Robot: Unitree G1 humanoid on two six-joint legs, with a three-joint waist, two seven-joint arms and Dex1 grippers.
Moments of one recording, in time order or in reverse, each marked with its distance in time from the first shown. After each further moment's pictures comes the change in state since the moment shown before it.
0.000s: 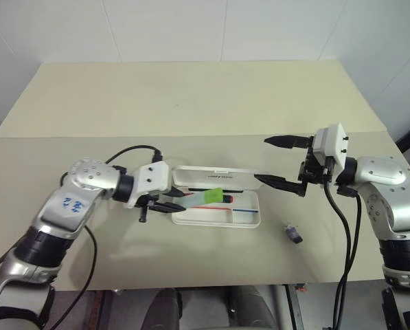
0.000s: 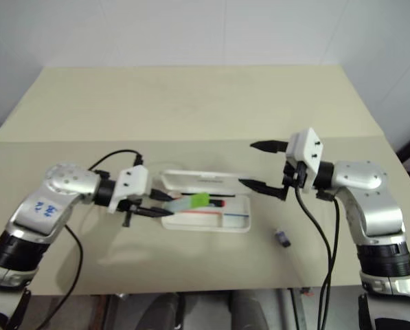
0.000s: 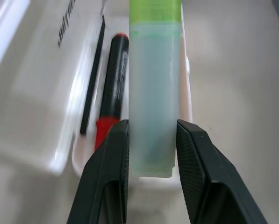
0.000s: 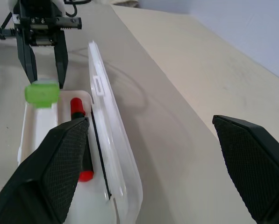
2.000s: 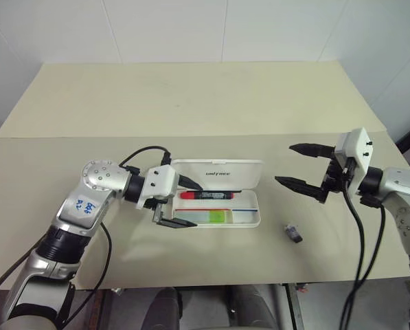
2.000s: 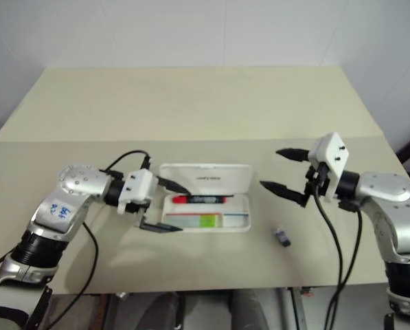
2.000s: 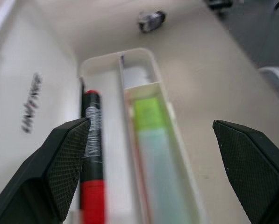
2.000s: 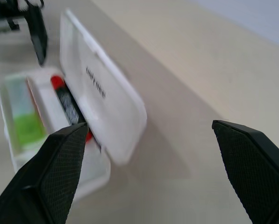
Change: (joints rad) left arm 0.079 -0.082 0.094 -0.002 -0.081 -0.166 -0.118; right arm 0.148 -0.195 -0.092 -0.071 0.074 0.208 -0.070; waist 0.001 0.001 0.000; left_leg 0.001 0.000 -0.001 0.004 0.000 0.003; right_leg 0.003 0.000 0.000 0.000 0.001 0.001
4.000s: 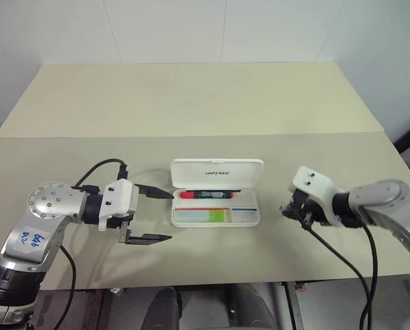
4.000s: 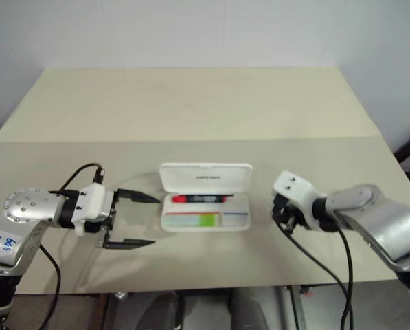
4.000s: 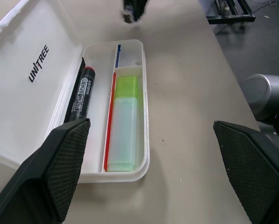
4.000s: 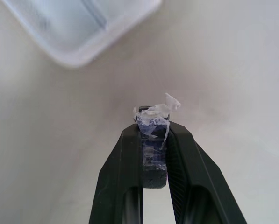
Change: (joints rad) left arm 0.263 0.151 0.207 -0.150 -0.113 -0.017 0.065; right arm -0.171 -0.193 0.396 -0.277 -0.040 0.583 -0.201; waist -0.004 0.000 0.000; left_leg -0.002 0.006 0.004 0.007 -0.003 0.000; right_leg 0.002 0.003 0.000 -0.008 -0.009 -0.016
